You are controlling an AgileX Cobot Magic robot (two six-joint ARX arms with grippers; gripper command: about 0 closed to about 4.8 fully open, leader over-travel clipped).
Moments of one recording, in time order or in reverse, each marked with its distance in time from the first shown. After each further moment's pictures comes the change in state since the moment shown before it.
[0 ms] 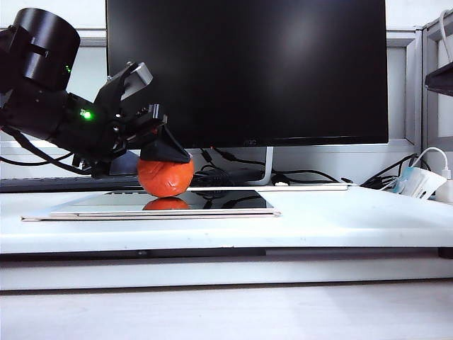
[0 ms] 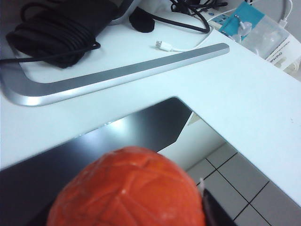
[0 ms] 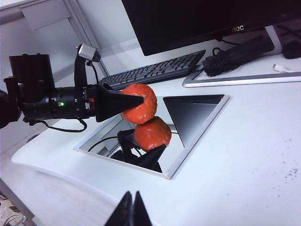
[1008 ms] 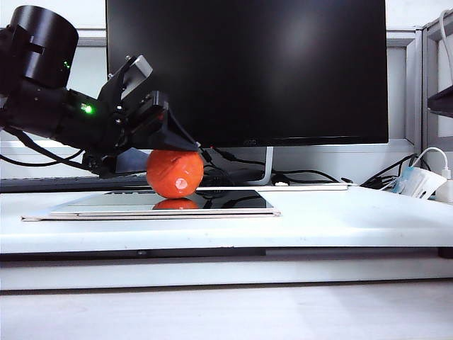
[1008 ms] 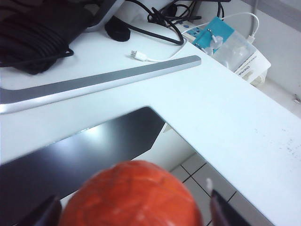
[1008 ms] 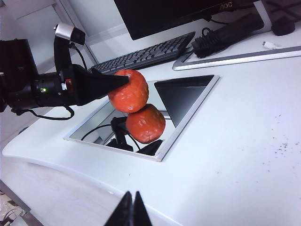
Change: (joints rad) left arm 0.000 0.008 -0.002 0.064 0.085 -0.078; right arm 0.000 0.000 0.000 -0.072 0.019 0.000
